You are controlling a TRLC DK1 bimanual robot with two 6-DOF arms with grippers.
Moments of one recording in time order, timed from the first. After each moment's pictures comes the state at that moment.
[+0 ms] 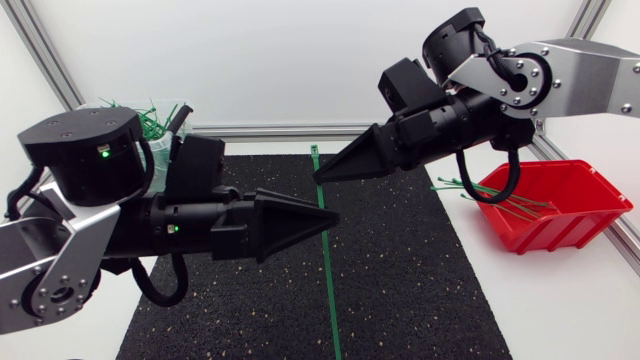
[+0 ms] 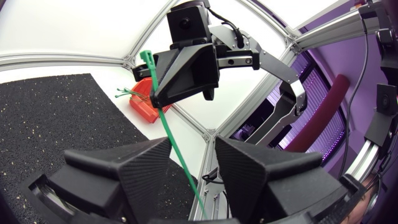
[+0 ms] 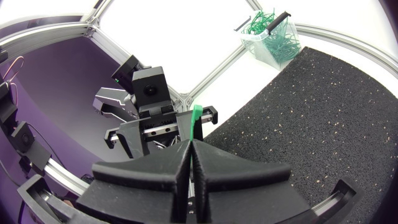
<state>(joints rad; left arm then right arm) -0.62 1.21 0.60 0.43 0.80 -0.56 0.40 1.56 1.23 -0.64 -1.19 -0.09</state>
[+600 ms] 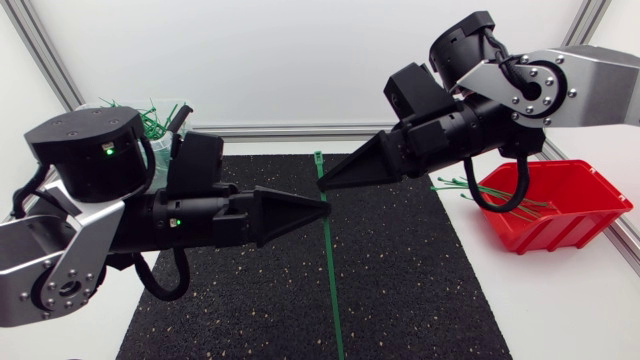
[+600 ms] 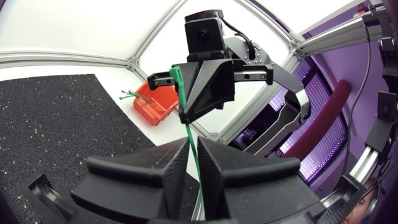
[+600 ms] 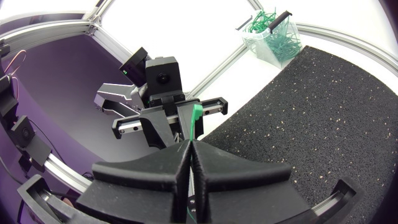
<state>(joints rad) -0.60 1.24 0.60 0.47 0.80 -0.58 0.40 1.51 1.18 -0.63 -1.19 -0.09</state>
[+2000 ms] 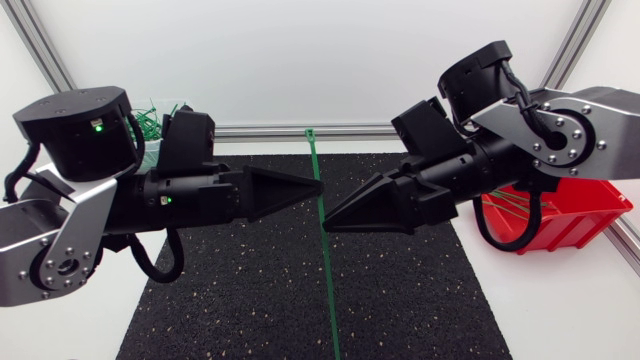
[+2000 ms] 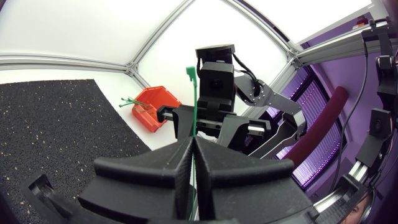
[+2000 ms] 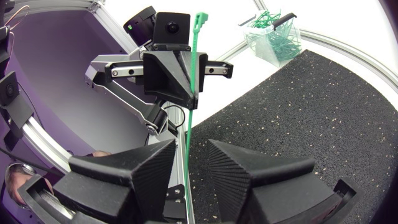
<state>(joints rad) -0.54 1.26 0.65 0.48 0.86 -0.63 0.45 1.39 1.00 -0.53 -1.11 -0.17</state>
